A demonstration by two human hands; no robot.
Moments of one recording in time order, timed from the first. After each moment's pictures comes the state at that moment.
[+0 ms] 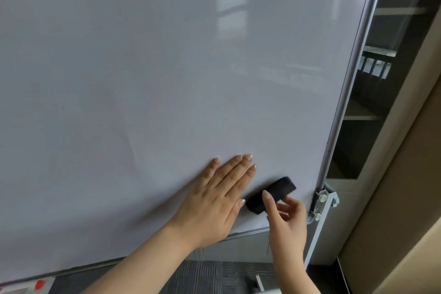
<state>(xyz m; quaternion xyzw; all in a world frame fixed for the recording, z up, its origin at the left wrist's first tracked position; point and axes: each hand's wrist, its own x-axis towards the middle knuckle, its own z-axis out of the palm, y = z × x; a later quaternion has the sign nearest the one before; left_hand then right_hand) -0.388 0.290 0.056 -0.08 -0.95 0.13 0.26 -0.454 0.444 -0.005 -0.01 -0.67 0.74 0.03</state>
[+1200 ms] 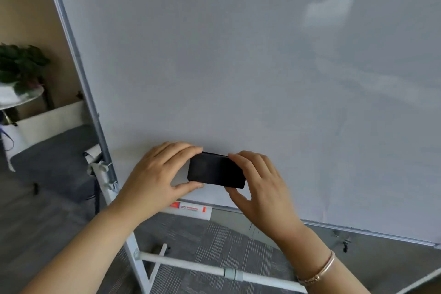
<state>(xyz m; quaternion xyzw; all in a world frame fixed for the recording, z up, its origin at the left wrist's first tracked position) -0.072 0.034 0.069 0.12 -0.94 -0.01 0.32 -0.256 0.205 0.047 0.61 -0.70 0.31 0.21</state>
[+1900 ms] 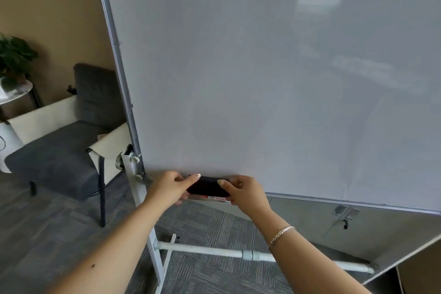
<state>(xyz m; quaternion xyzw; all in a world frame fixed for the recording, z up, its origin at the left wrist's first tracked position) -0.043 -0.039 -0.036 0.43 -0.76 -0.47 0.14 -0.195 0.114 -0.042 0.28 -0.82 0.44 -0.23</state>
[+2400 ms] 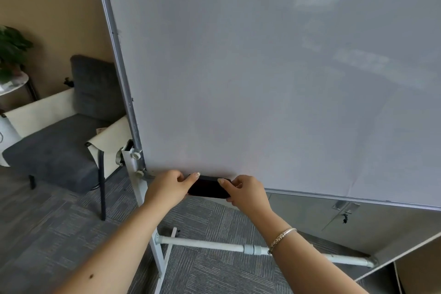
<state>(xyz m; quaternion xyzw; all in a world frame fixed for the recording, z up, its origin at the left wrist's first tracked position) -0.043 -0.053 -0.054 0.42 -0.86 -0.29 0.11 -0.182 0.112 -0.041 0.27 -0.86 0.38 -0.22</state>
